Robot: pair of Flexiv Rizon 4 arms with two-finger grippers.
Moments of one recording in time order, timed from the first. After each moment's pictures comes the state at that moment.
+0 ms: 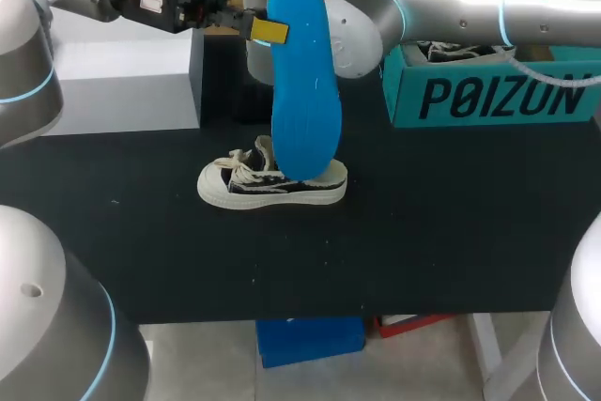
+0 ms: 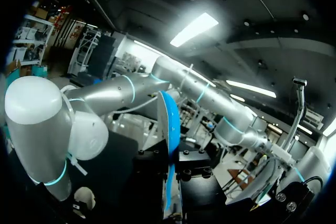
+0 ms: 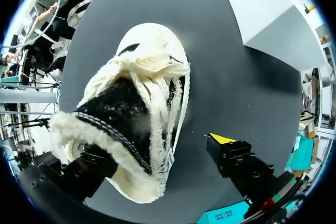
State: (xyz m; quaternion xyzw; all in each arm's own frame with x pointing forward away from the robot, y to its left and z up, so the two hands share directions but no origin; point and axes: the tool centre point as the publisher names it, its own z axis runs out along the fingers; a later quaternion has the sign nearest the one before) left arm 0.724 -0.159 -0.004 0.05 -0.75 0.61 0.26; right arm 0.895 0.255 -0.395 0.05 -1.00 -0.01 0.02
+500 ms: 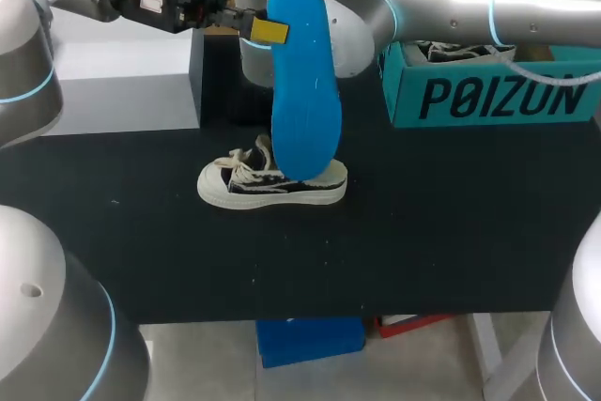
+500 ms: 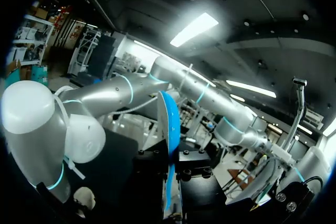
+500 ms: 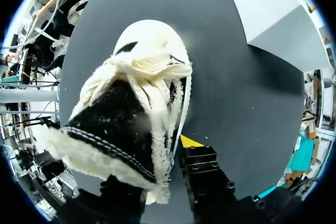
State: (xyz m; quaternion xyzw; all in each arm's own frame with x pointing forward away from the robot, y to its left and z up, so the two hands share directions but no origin) left arm 0.724 -0.159 -0.004 0.05 -0.75 0.61 0.26; right arm 0.896 0.257 -0.399 0.05 -1.00 0.00 0.02
